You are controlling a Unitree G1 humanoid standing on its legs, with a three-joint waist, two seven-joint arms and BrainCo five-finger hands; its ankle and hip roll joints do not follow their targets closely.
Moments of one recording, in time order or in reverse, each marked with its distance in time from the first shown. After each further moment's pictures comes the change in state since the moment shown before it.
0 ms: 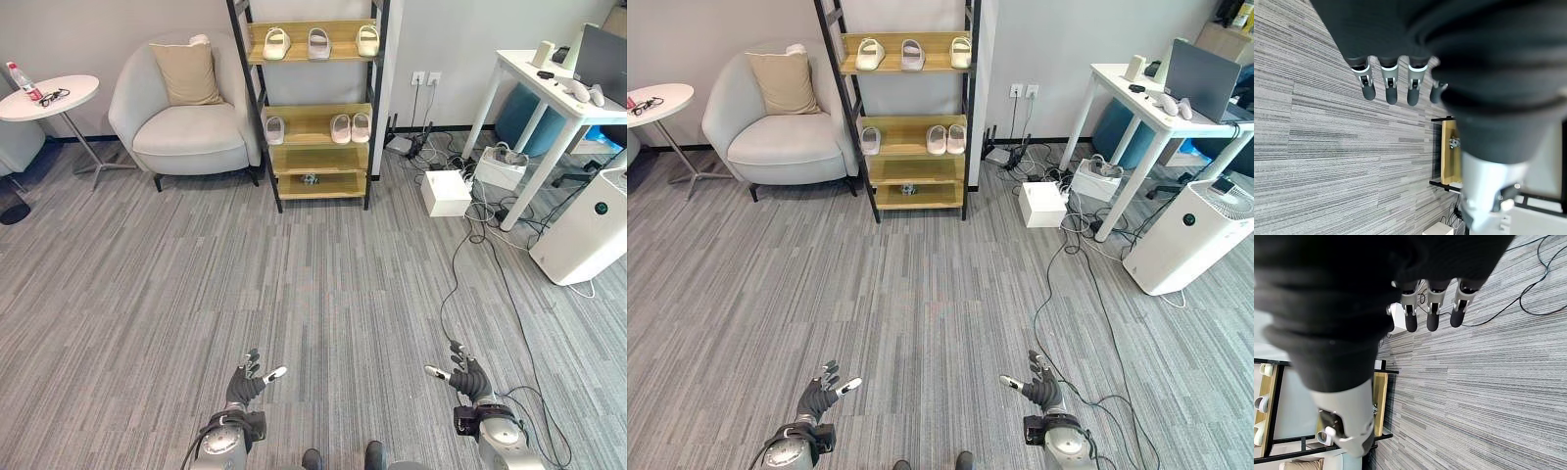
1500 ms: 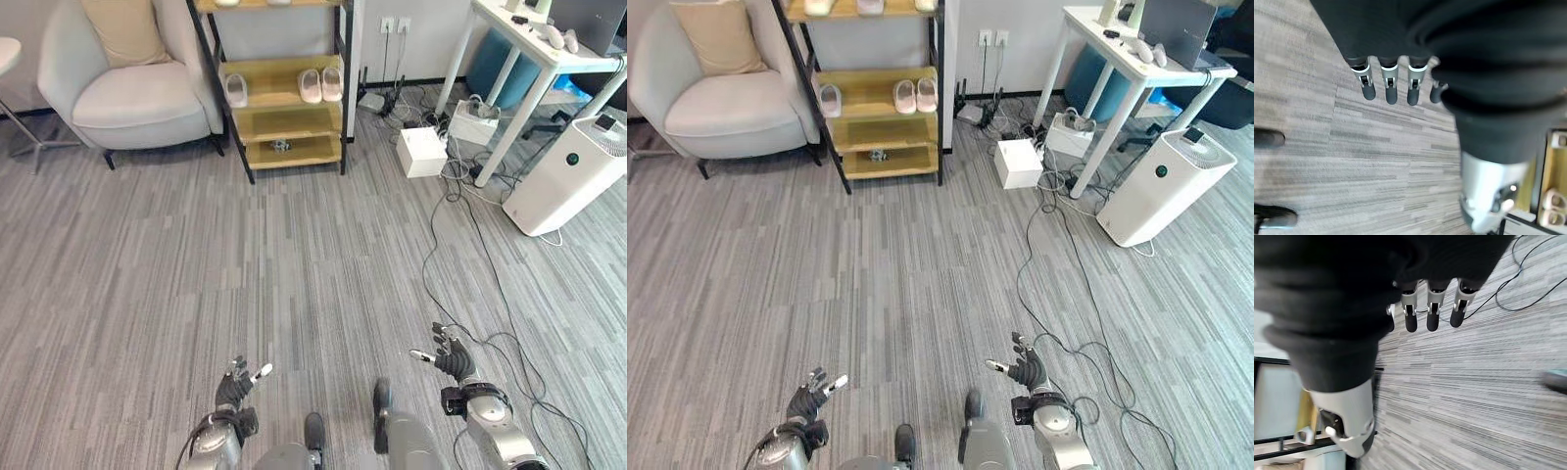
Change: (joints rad) left arm -0.087 0.006 0.051 0.117 -0.177 0.005 -0.017; right arm -0.092 0.007 0.074 -0.007 0.002 0.024 0.029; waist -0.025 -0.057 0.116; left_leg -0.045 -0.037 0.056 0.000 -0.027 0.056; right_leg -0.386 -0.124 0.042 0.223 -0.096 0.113
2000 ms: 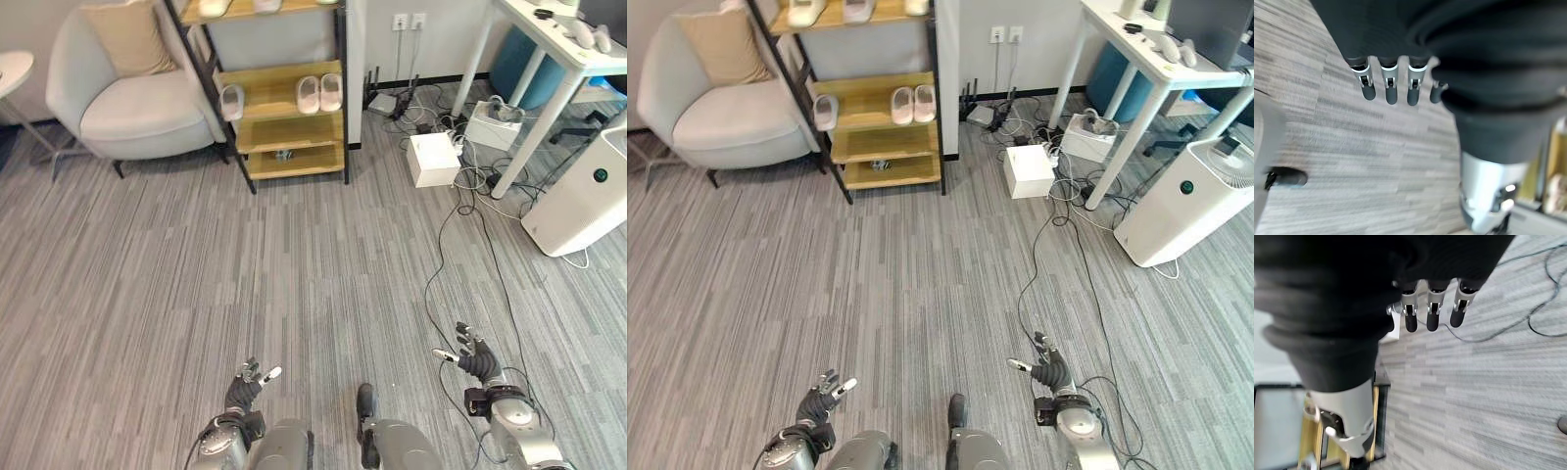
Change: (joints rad) left arm 0.014 -0.026 -0.040 0.042 -0.019 0.009 -0.071; right arm 0.034 -0.091 -0.072 -0.028 0.046 -0.003 0.022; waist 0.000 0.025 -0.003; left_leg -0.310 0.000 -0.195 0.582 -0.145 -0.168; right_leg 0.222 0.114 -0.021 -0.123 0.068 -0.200
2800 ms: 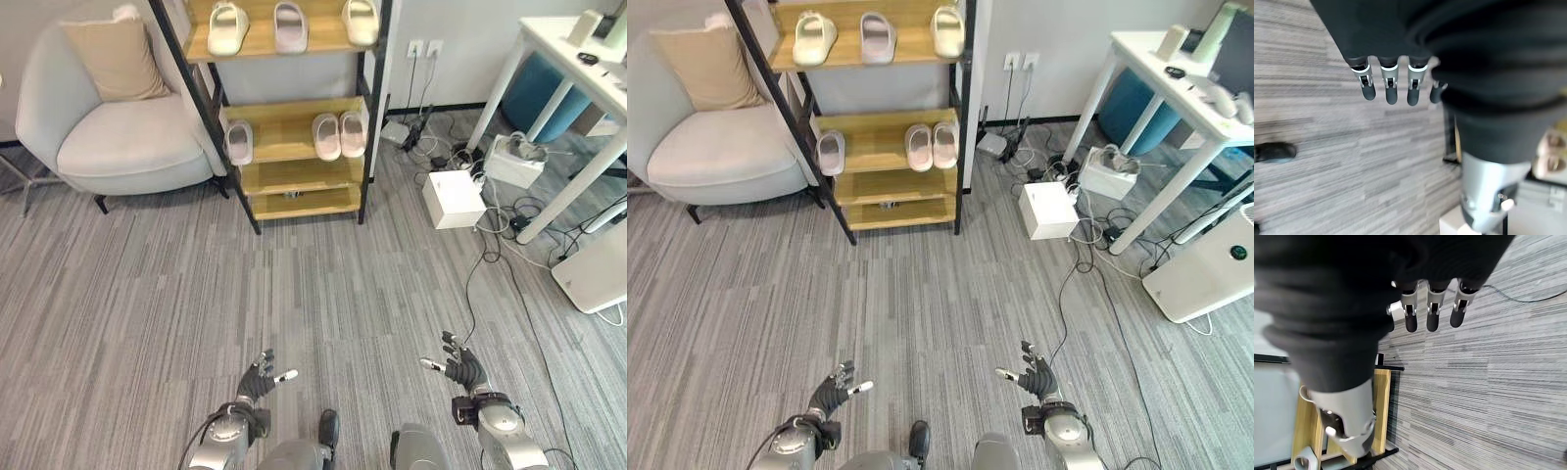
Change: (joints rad) left arm -0.029 0.065 -0.117 -0.048 0.194 0.023 0.014; right arm -0.025 0.051 0.012 0.032 -0.028 0.000 0.001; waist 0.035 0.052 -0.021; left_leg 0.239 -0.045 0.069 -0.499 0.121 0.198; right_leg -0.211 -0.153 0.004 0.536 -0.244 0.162
